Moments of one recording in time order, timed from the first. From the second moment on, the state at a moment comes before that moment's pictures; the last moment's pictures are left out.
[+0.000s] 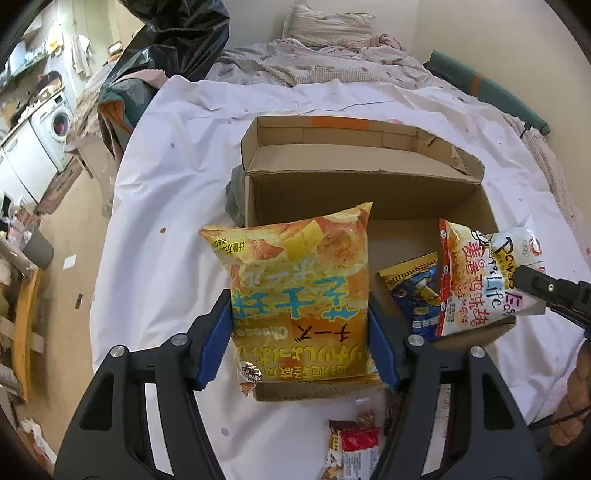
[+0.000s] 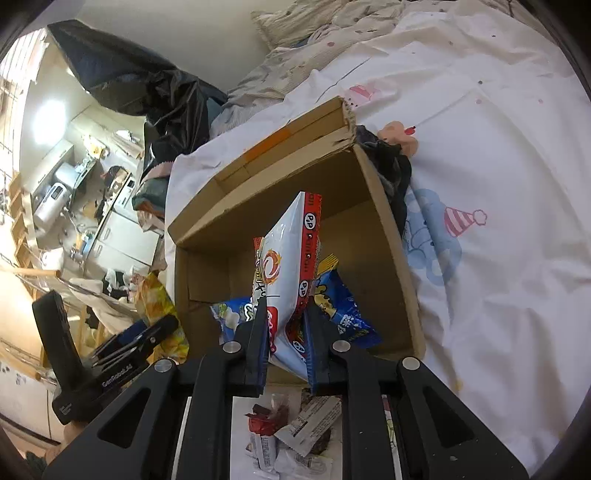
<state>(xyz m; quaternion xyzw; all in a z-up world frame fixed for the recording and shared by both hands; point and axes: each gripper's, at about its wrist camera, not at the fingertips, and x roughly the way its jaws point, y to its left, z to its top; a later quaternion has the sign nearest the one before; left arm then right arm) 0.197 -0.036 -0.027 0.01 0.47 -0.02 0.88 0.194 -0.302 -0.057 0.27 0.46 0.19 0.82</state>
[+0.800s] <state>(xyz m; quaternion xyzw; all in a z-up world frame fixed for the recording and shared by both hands) 0.204 -0.039 -0.032 0.01 0.46 -0.04 0.89 0.216 -0.266 -0.085 0.25 0.52 0.19 0.79</state>
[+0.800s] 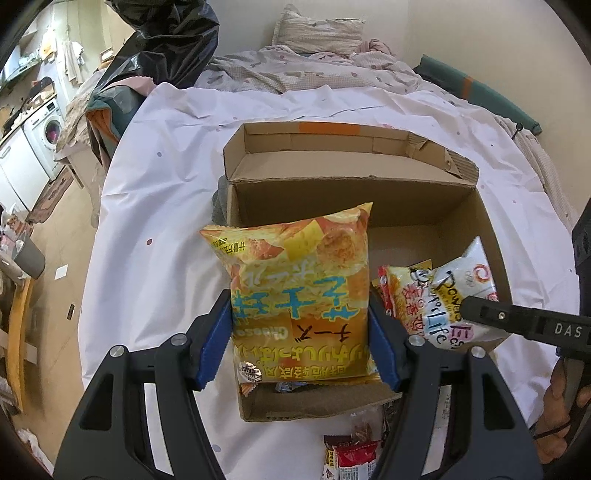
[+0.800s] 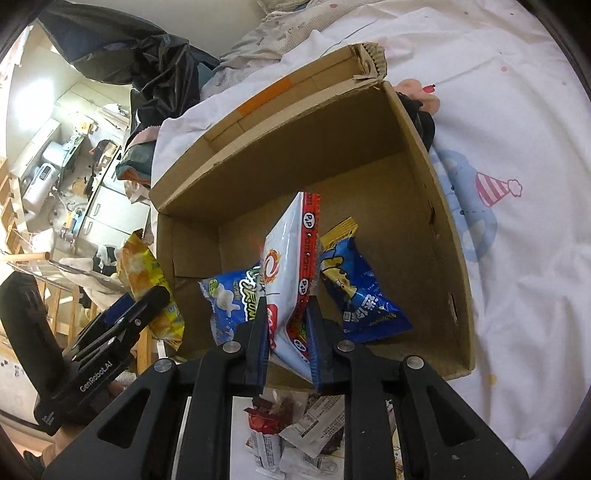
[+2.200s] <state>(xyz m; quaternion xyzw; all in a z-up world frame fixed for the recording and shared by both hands) 0.147 -0.014 -0.012 -0.05 0.44 -0.05 0.90 0.161 -0.278 -0.041 0.22 0.46 0.14 0.85</state>
